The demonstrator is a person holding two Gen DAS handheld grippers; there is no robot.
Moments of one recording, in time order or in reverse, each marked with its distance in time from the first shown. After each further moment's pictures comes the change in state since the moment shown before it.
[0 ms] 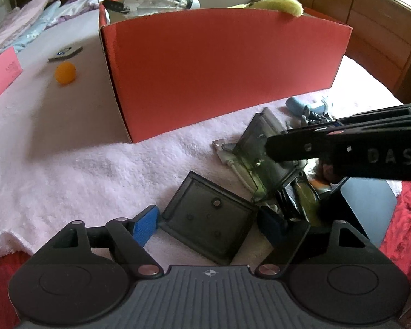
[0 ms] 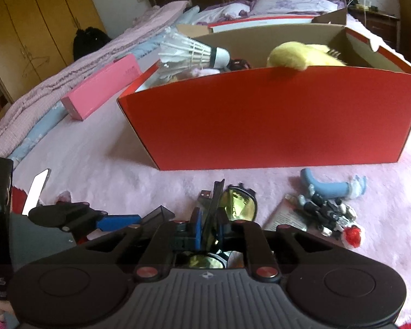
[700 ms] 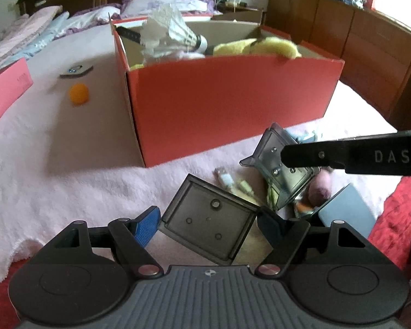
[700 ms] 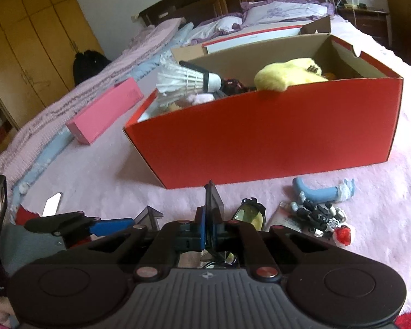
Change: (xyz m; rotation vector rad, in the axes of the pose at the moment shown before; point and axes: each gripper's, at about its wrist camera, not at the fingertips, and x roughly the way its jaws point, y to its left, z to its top) left arm -0.042 0.005 0.008 -0.037 -0.091 -0.013; right arm -0.032 -0.009 0.002 0.079 -0.079 0.039
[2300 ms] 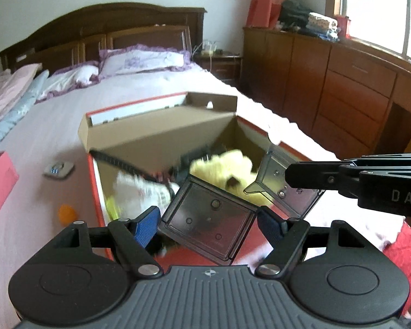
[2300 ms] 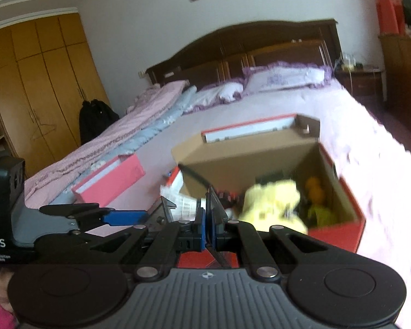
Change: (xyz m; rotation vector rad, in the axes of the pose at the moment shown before) left arm -0.018 -0.021 0.148 0.119 -0.186 -0.038; right arm -0.076 -0.005 0.100 -0.055 -0.270 -0.011
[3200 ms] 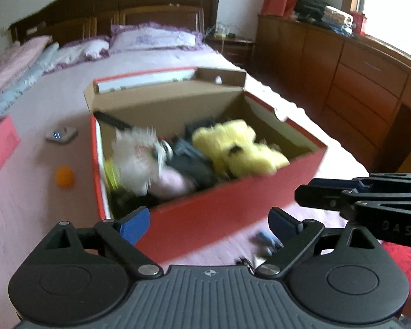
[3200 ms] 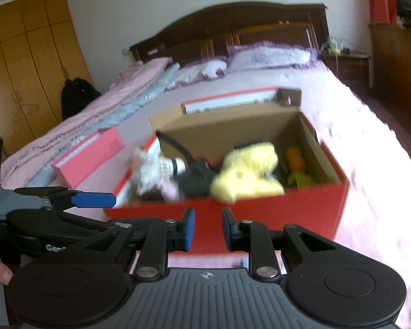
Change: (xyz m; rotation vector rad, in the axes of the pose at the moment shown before) left arm -0.001 -0.006 -0.042 -0.100 0.083 0.001; right arm 0.010 -0.014 -0.040 0.004 0.115 -0.094
